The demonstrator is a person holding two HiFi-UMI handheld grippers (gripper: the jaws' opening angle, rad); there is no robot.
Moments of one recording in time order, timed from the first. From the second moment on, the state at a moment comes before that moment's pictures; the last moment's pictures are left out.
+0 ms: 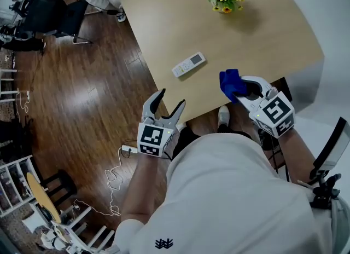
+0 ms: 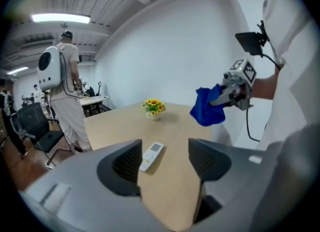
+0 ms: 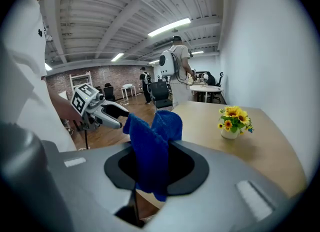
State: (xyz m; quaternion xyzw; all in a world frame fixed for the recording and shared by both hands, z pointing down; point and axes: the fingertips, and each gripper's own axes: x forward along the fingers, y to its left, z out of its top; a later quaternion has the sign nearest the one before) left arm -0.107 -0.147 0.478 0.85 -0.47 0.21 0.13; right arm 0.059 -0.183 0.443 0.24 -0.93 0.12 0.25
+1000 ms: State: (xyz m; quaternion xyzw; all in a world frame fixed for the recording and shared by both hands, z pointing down) left arm -0.076 -0.262 0.678 0.89 -0.26 0.35 0.14; right arm 0.067 -0.172 0.470 0.41 -0.84 0.21 0.30
